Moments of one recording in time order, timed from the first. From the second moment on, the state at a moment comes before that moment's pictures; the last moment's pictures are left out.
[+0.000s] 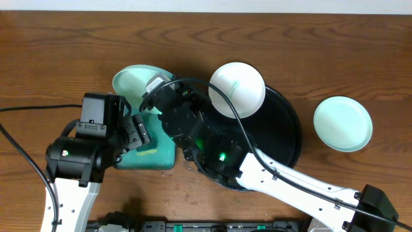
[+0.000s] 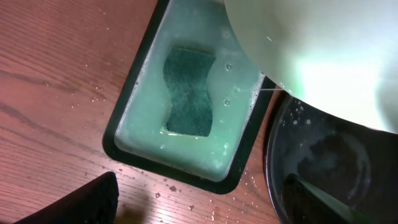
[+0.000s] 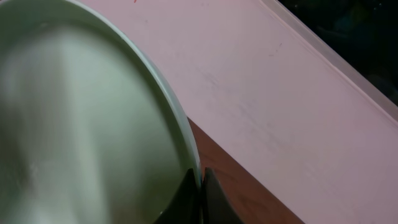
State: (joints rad) left arm -0.15 1.04 1.13 -1.20 -0.03 -0.51; right arm 1.08 1.60 1.28 0.03 0.74 -0.36
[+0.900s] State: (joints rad) left arm -0.15 1.04 1.13 -1.20 -0.03 -0.51; right arm 1.00 1.60 1.28 -0.07 0.70 -0.12
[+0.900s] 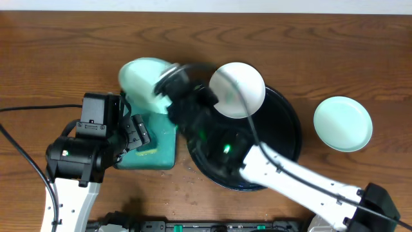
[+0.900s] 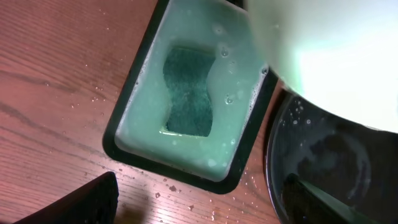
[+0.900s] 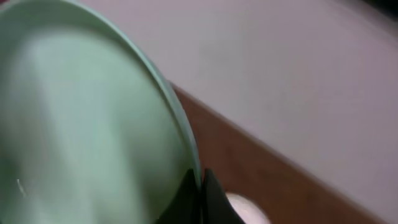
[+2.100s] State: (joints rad) left arm -0.15 1.04 1.13 -1.20 -0.03 -0.51; right arm -0.53 1.55 1.16 -0.92 0.10 0.52
